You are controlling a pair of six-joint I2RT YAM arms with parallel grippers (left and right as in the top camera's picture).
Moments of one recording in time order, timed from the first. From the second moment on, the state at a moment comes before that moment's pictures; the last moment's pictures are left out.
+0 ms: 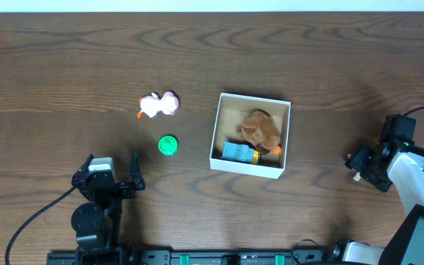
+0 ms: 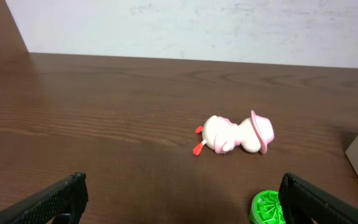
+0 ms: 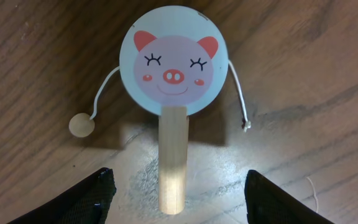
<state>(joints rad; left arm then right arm) 0.11 0.01 0.08 -0.27 0.06 -0.02 -0.35 1.46 0.72 -0.64 0.10 0.35</state>
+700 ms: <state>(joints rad) 0.11 0.01 0.08 -0.27 0.06 -0.02 -0.35 1.46 0.63 -0.49 0.10 0.36</state>
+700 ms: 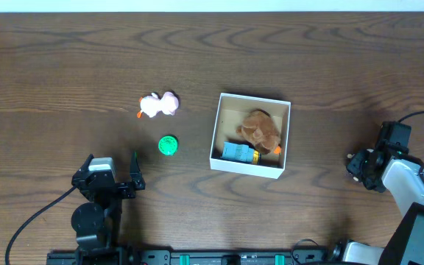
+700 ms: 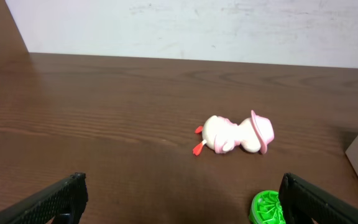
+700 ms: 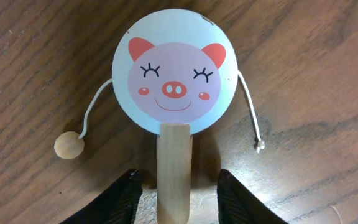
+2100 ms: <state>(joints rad) 0.11 0.01 0.08 -0.27 0.06 -0.02 0.26 1.37 1.02 -0.75 -0.01 0.36</state>
